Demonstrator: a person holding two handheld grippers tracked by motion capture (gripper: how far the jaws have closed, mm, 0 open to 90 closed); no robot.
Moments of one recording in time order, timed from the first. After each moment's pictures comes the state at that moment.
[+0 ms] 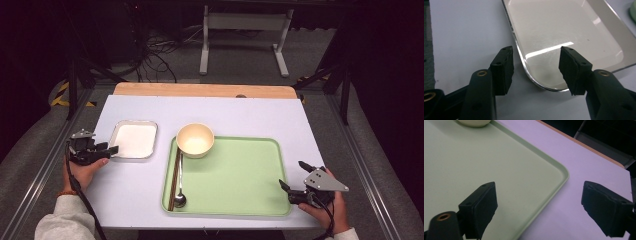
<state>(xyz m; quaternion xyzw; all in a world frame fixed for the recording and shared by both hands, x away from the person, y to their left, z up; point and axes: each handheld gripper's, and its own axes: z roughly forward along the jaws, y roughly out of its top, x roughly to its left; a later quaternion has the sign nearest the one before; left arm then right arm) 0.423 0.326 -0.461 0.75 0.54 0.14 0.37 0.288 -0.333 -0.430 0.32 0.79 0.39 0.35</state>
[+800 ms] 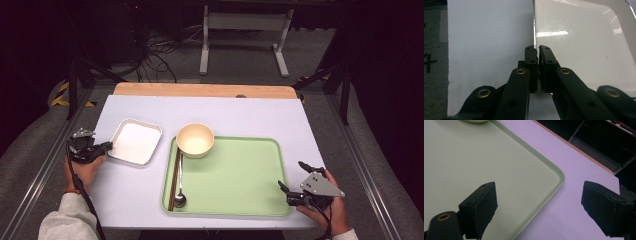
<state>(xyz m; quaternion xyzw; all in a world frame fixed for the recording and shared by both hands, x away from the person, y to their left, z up) 0.421 0.325 -0.456 0.73 0.55 0.17 0.38 0.283 -0.326 -0.430 0.30 0.79 0.37 0.38</state>
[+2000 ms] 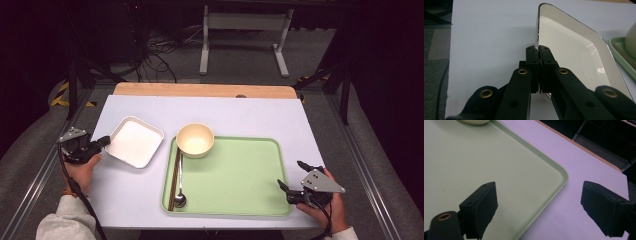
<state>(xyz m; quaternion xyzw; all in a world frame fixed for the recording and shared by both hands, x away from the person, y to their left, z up) 0.408 0.331 -0.445 0.69 0.53 0.18 0.46 0.289 -0.329 -0.432 0.31 0.79 0.38 0.36</state>
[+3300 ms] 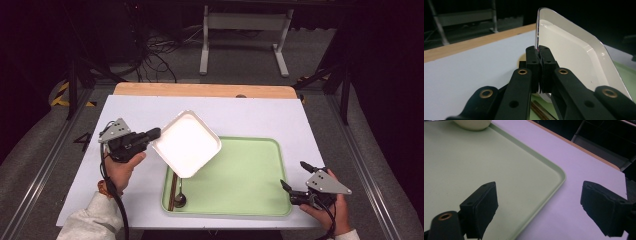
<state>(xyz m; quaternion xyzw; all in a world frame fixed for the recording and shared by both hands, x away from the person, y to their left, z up) 0.384 0.190 -0.376 0.74 0.31 0.16 0.57 0.284 -0.335 -0.428 0.32 0.78 0.40 0.36</state>
